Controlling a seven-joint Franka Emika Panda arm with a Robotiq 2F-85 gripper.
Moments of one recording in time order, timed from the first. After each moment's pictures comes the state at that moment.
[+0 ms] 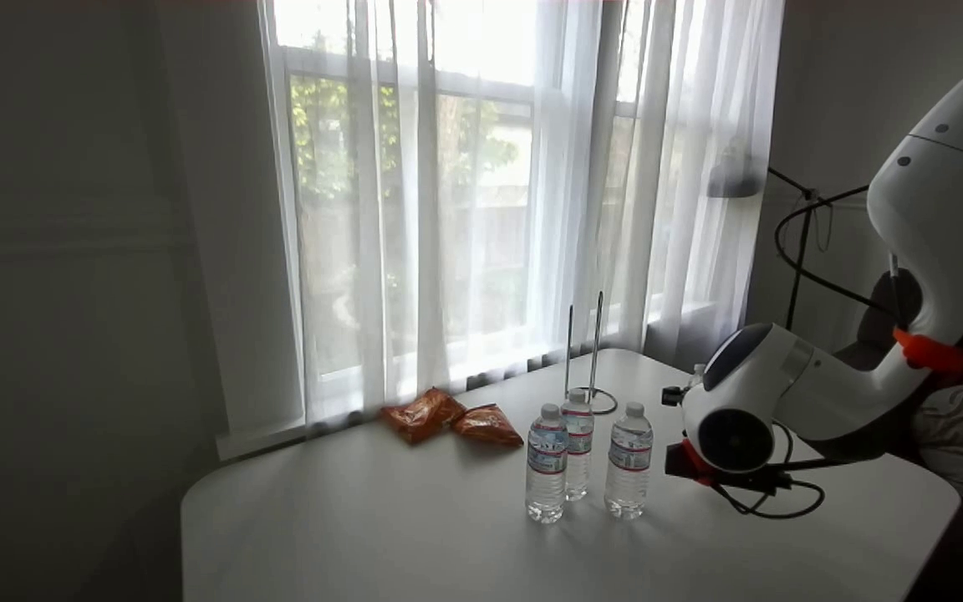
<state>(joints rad) 0.09 0.14 0.10 -2.54 -1.77 1.98 2.65</state>
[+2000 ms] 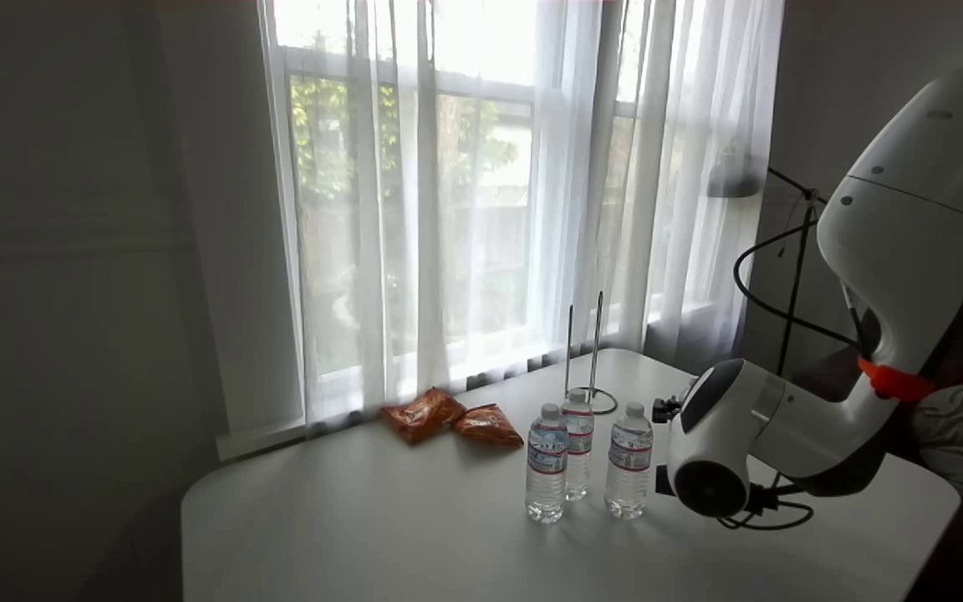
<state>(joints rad) 0.11 0.29 0.17 -2.48 -1.76 1.79 2.71</state>
